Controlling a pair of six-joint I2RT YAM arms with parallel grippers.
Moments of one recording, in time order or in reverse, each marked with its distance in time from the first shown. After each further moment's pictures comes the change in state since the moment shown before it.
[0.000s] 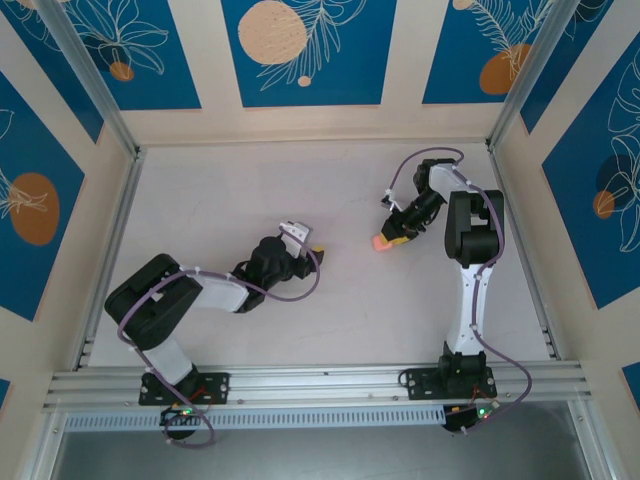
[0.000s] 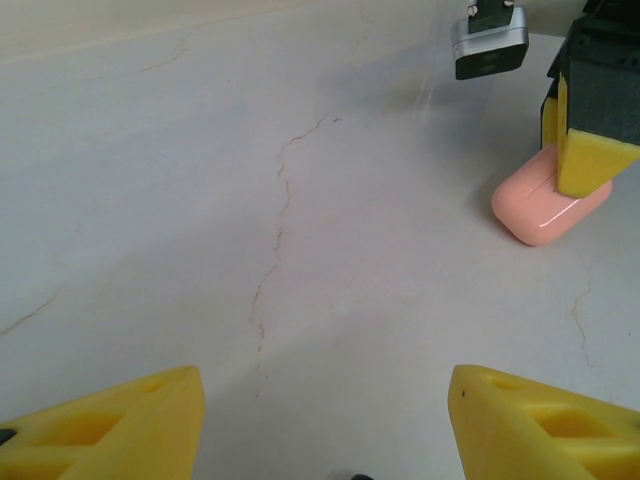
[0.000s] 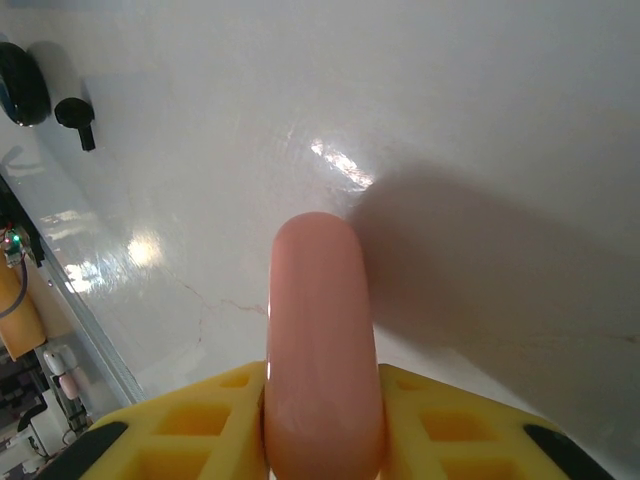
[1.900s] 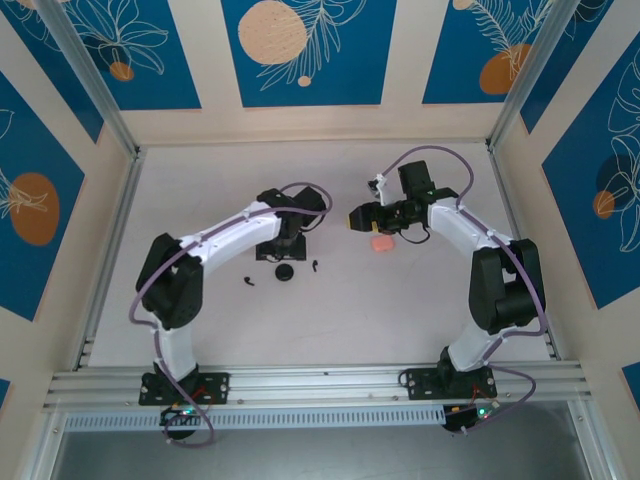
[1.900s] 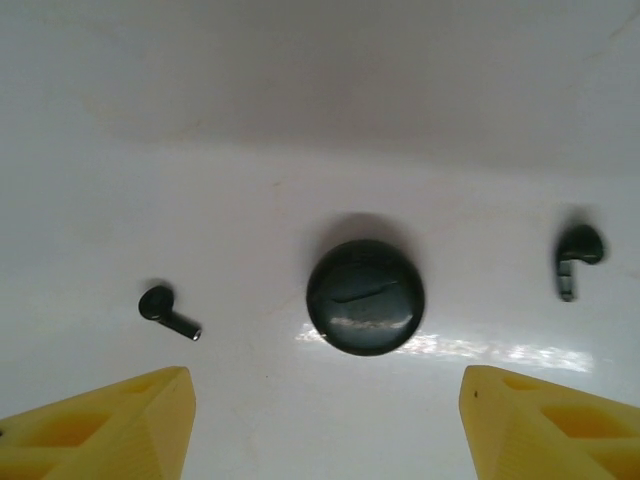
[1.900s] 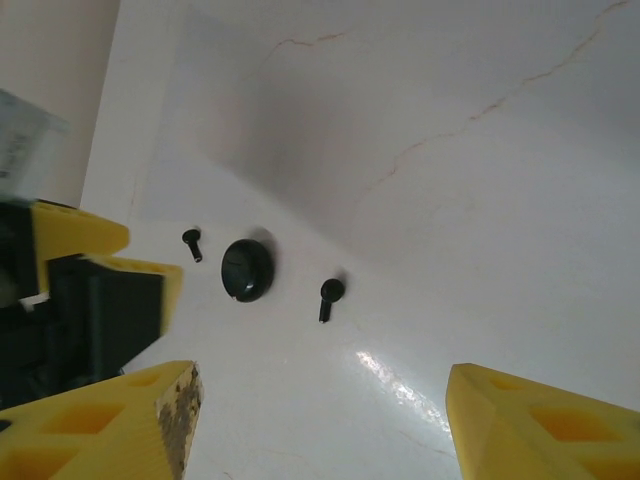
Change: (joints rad) left arm -0.002 0.216 0.956 -1.904 -0.174 -0.676; right arm 0.208 -0.634 -0.586 0.831 -0.108 0.700
